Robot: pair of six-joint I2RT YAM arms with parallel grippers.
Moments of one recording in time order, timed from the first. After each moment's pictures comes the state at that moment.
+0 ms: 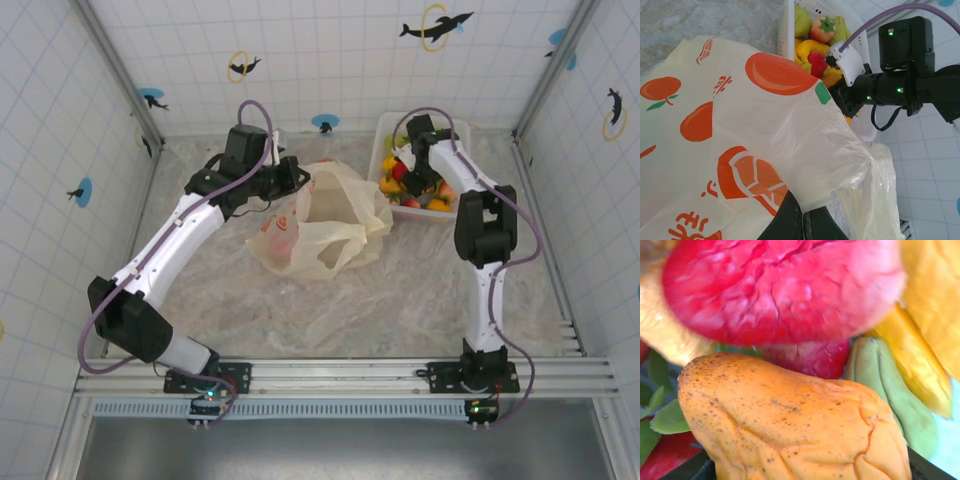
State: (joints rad) left arm -0.49 1.50 1.46 -0.62 0.35 -0.65; right arm 0.23 2.19 1.92 -0.99 0.17 -0.46
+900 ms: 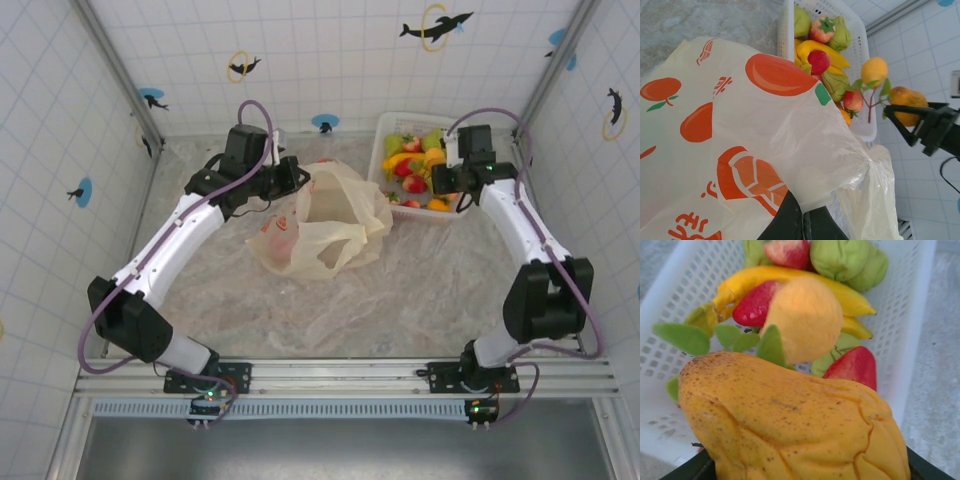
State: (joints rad) left arm -0.49 1.50 1.46 -0.62 0.35 -0.65; right arm 0.14 1.62 1.37 -0.63 0.01 -0.05
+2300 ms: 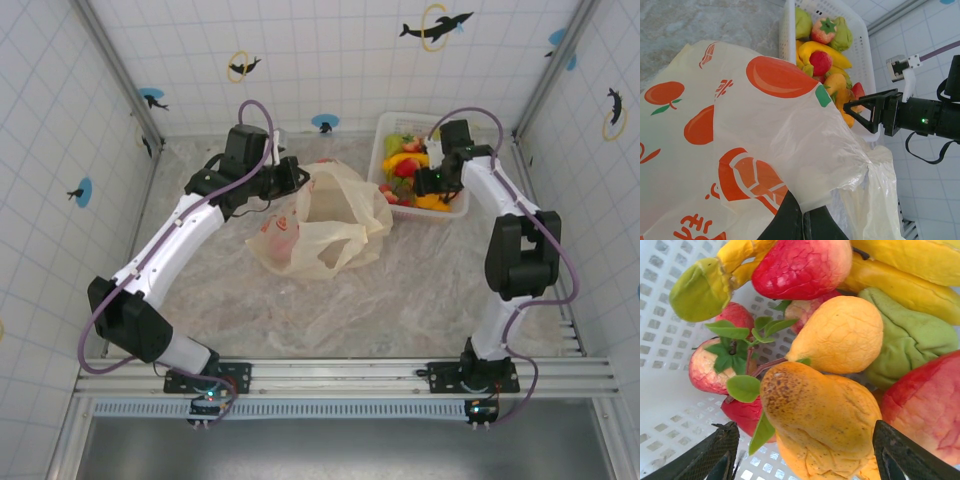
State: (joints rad) left arm -0.49 1.50 1.46 -0.62 0.35 -0.63; right arm 0.14 1.87 1.55 -0.76 -0.12 -0.08
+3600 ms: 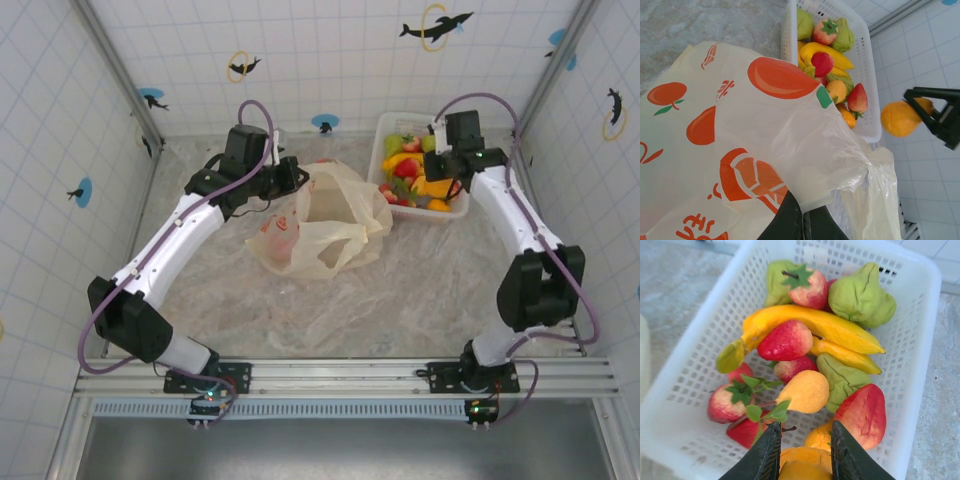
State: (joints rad) left arm -0.49 1.50 1.46 -0.62 0.34 -0.63; right arm 0.21 1.54 1.44 -0.64 0.02 -0.02
